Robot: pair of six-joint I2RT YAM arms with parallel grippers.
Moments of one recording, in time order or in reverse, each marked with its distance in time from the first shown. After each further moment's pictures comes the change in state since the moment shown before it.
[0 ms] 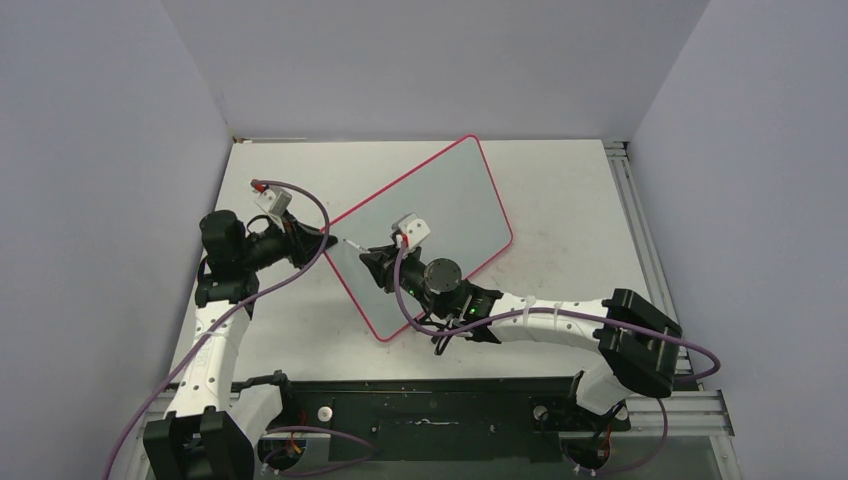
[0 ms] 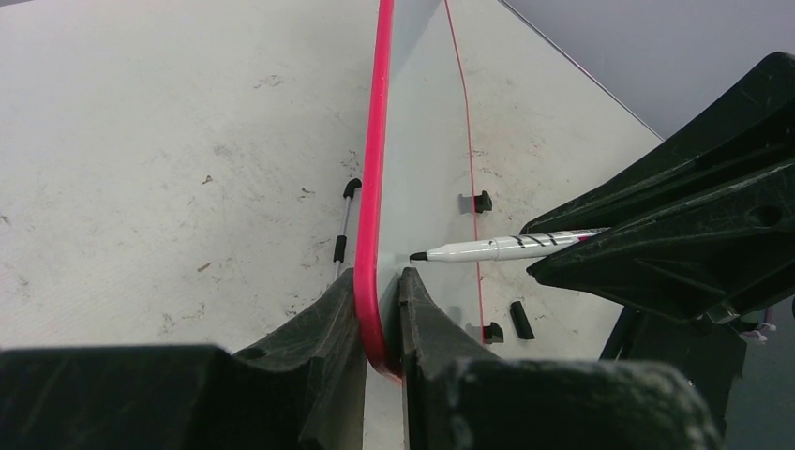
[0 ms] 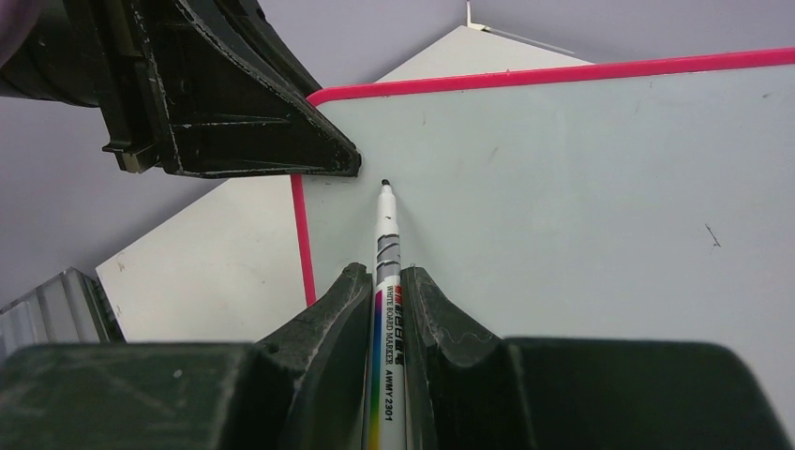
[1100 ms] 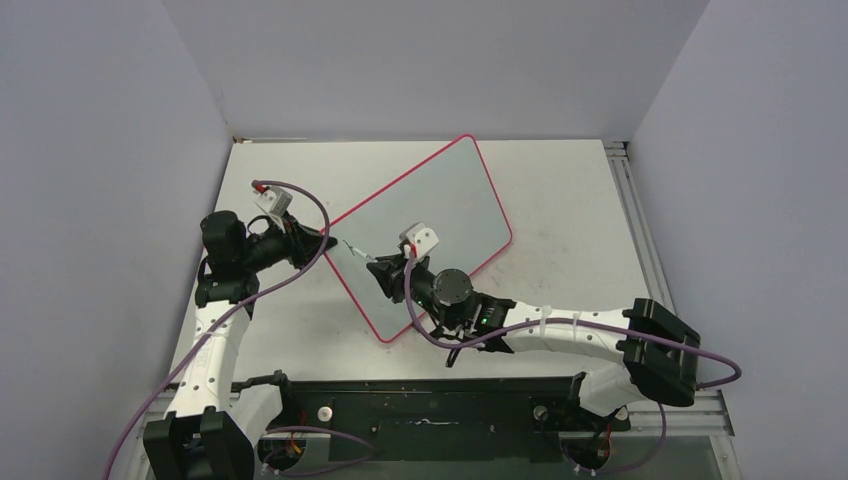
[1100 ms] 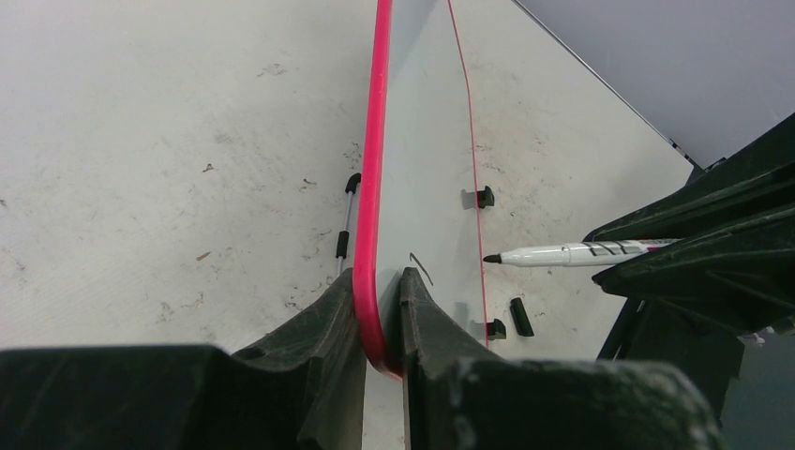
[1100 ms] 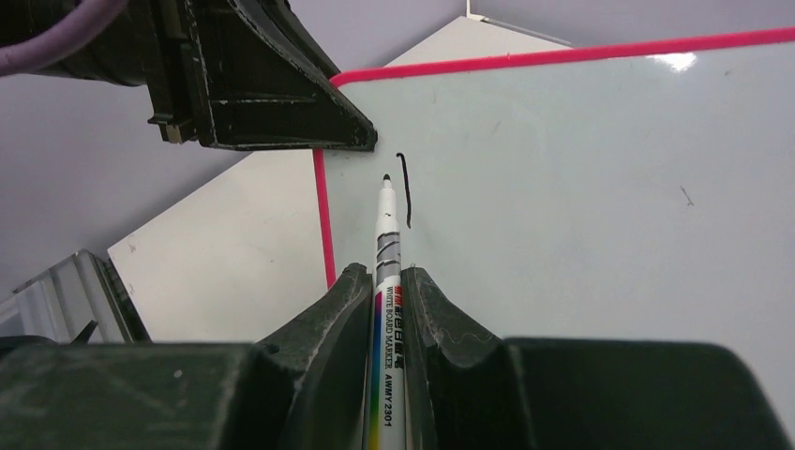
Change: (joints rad) left arm 0.000 0.000 0.000 -0.027 -0.016 0.006; right arm 0.047 -0.100 -0.071 -0.058 0.051 0.004
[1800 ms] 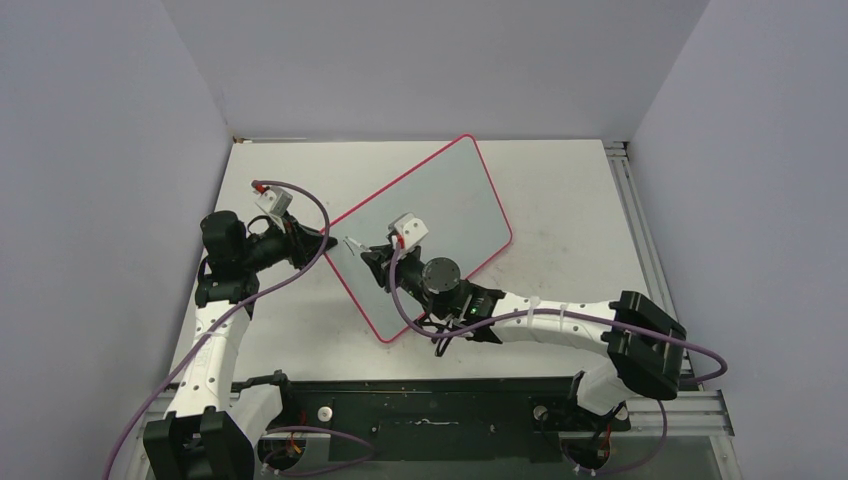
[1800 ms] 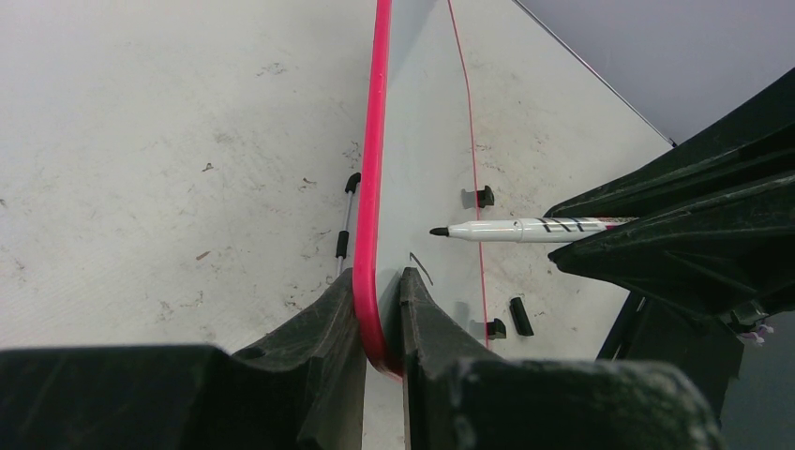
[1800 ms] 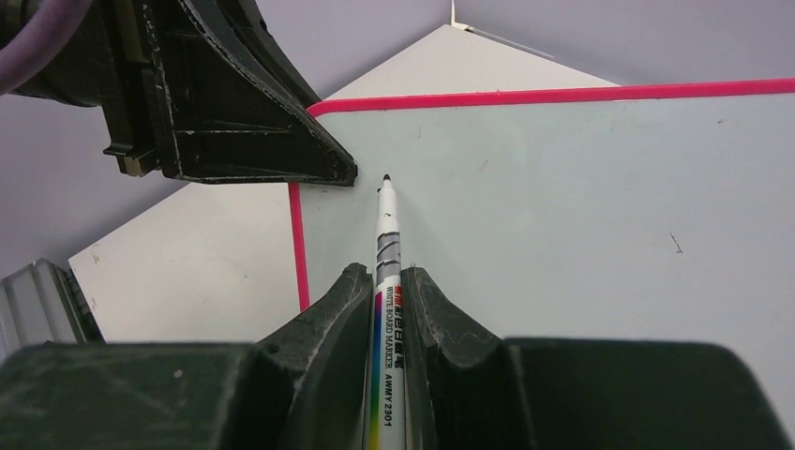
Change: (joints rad) left arm 0.000 0.000 0.000 -0.002 0.000 0.001; right arm -0.028 0.070 0.098 -0.018 -0.009 -0.056
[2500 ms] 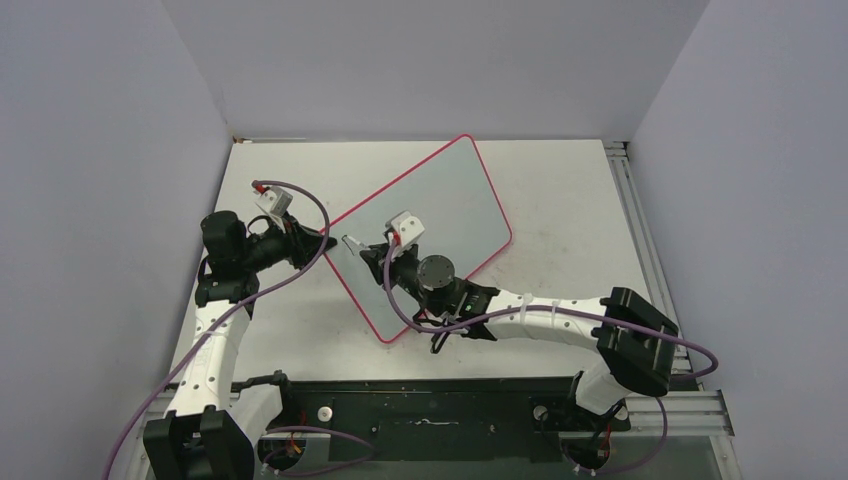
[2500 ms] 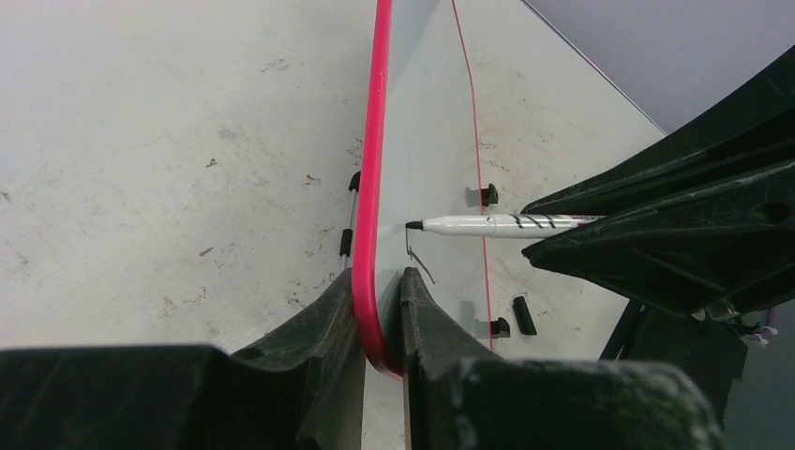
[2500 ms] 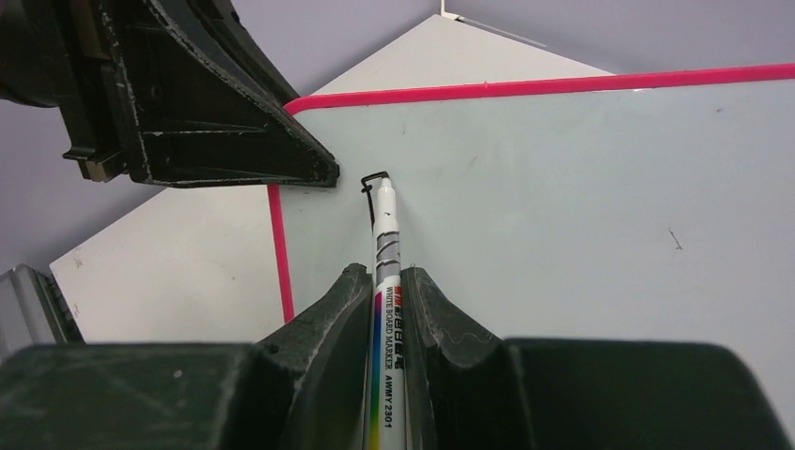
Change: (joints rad) left arm 0.000 0.003 0.000 -0.006 -0.006 0.006; right arm -0.015 0.048 0.022 0.000 -0.002 0.008
